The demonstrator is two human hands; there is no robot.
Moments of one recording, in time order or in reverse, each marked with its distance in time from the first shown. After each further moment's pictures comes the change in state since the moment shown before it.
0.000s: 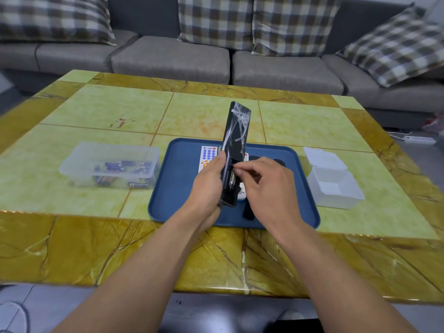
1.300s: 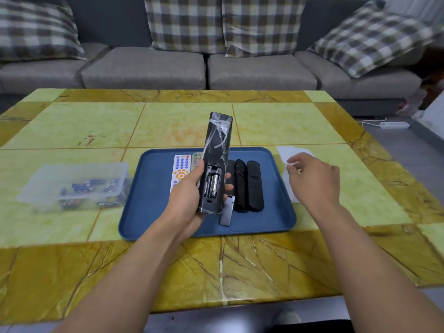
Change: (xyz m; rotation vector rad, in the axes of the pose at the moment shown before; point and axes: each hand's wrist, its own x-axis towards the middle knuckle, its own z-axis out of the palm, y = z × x) left_hand -0.002 0.002 0.022 0.045 -0.031 -0.094; right_hand 0.022 0.122 -0.076 -0.481 0.070 0.361
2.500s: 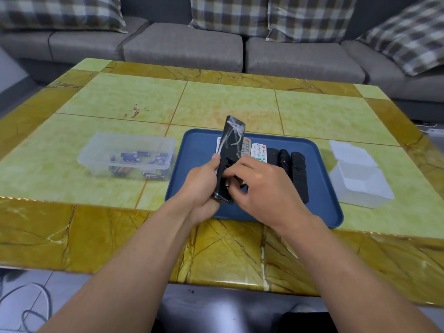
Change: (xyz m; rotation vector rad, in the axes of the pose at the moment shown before) left_hand -0.005 0.017 -0.063 -0.070 0.168 -0.121; right_hand -0.077 -0.145 0.038 0.263 -0.109 -0.872
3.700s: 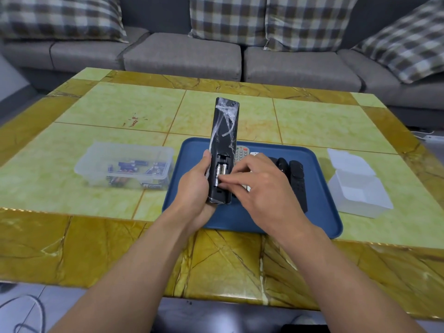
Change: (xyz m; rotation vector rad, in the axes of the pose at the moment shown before) left_hand 0.014 0.001 -0.002 -0.102 -0.120 0.143; right_hand 0.007 0.001 -0.003 0.112 0.121 0.073
